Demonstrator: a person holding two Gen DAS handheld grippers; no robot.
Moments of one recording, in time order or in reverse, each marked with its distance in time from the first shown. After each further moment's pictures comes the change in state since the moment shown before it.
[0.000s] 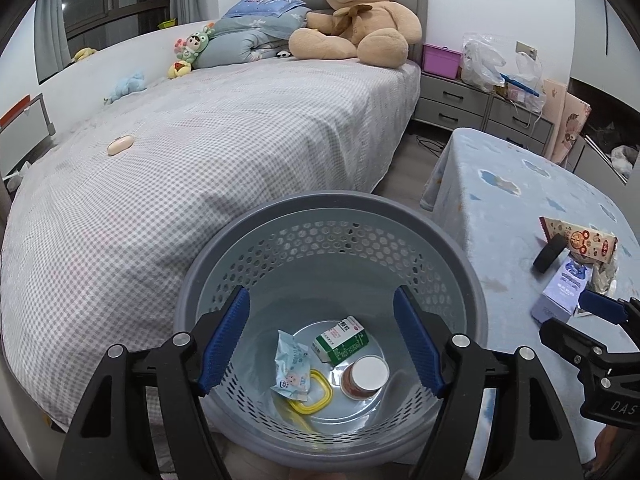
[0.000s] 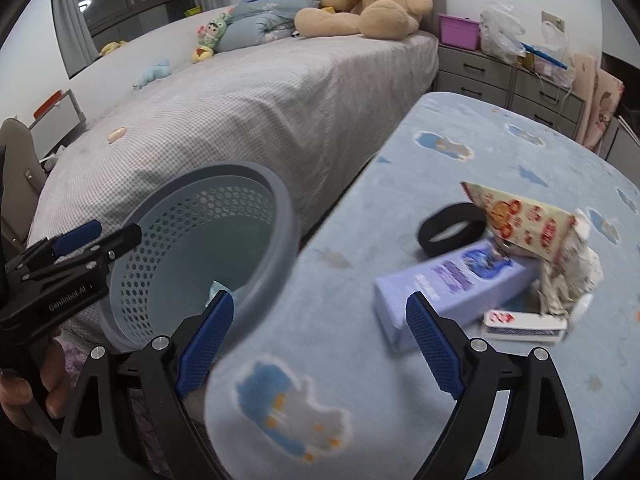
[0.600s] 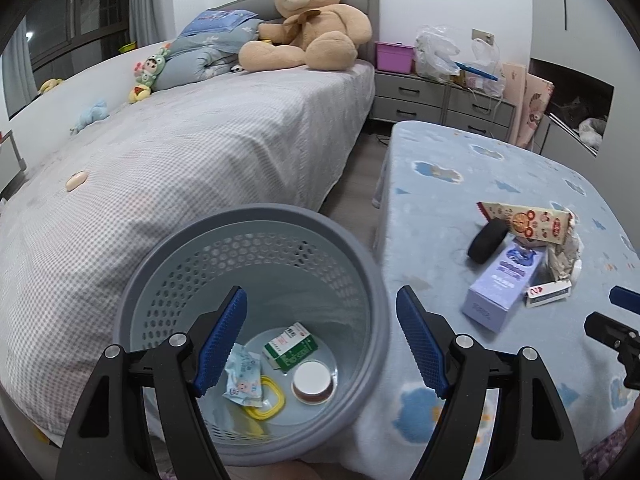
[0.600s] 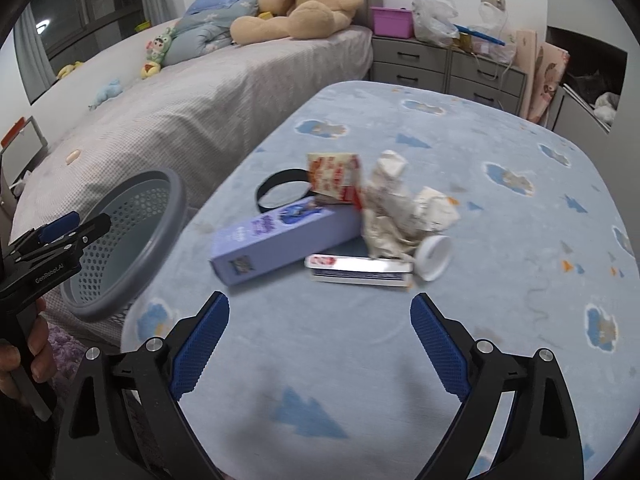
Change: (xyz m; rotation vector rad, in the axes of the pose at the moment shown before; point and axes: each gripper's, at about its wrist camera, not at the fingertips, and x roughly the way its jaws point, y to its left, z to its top) left arm -0.011 -0.078 -0.002 0.108 -0.023 -0.089; right arm -0.062 -0.109 -0.036 0.101 0.003 -0.129
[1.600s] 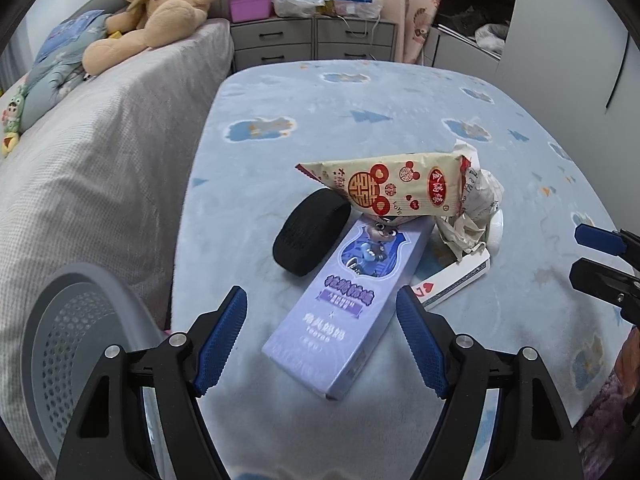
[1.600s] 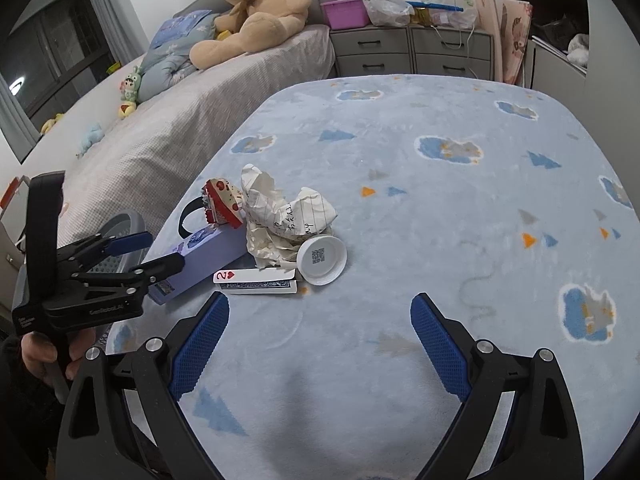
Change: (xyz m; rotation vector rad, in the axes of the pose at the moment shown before) left arm 0.066 -0.136 0.026 0.317 0.203 -0.310; right arm 0.000 -0.099 0.000 0.171 -0.004 0.056
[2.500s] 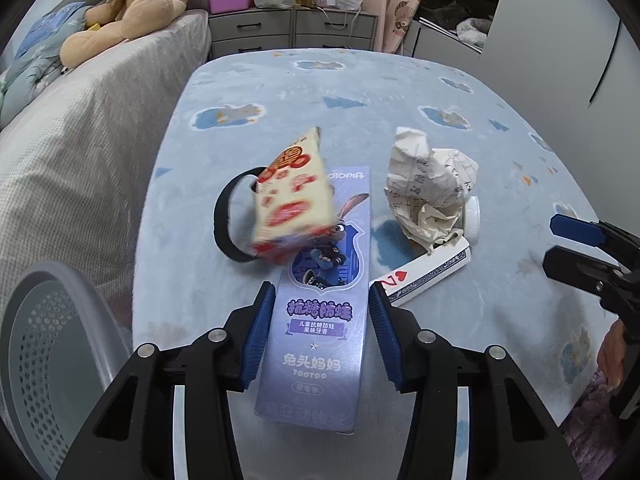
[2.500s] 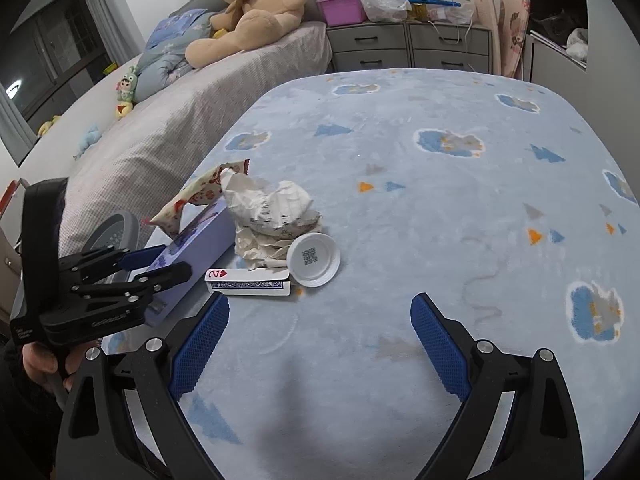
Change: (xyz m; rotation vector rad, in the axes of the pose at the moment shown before) left arm 0.007 -0.010 -0.007 0.001 0.015 -0.080; right arm 0.010 -0.004 -0.001 0.020 0.007 -0.003
